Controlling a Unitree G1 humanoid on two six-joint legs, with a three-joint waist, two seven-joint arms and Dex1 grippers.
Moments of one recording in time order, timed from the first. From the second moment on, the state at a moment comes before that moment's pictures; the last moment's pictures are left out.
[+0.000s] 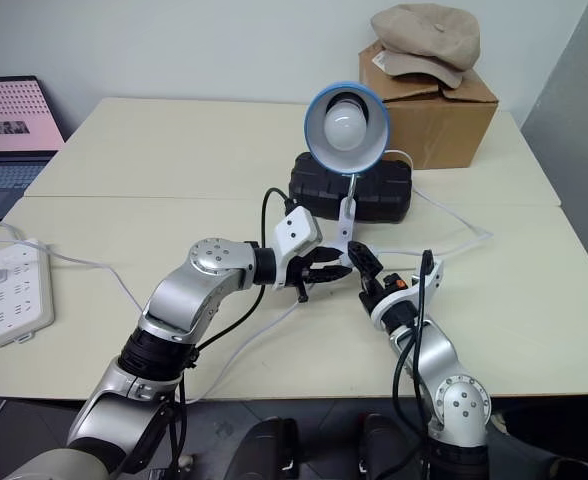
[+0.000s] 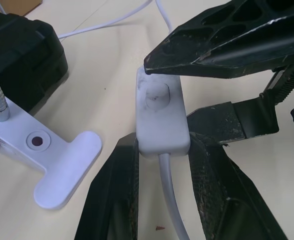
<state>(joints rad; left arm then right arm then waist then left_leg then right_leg) -0.64 0.37 -0.29 -0.08 -0.16 0.65 -0.91 -0.06 0.06 -0.03 -0.43 1.47 0.55 -0.46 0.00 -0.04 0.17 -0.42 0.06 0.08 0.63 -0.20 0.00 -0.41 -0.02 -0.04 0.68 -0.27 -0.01</state>
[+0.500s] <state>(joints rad) -0.64 0.37 -0.29 -0.09 -0.16 0.64 -0.91 -0.06 0.06 -0.02 -0.43 1.47 0.56 -0.46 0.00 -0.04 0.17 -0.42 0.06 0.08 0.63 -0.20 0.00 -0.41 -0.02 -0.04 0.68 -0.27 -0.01</state>
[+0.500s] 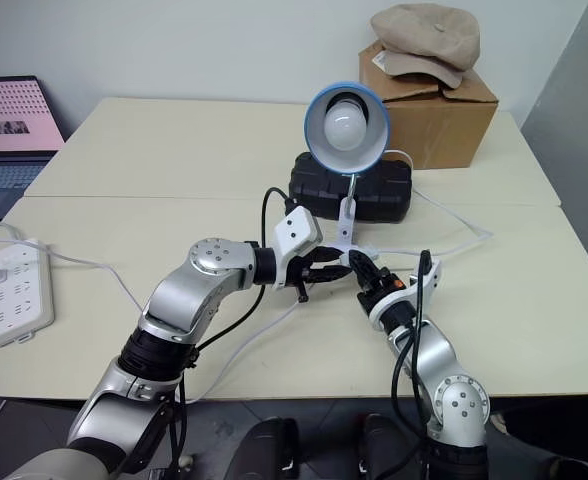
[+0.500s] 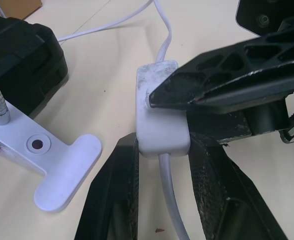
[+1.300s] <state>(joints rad) -0.64 0.37 -0.29 -0.09 -0.16 0.64 -0.90 -0.06 0.07 -0.02 -0.43 1.51 0.55 -0.44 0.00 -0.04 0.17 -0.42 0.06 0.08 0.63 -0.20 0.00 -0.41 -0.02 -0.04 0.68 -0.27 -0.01</state>
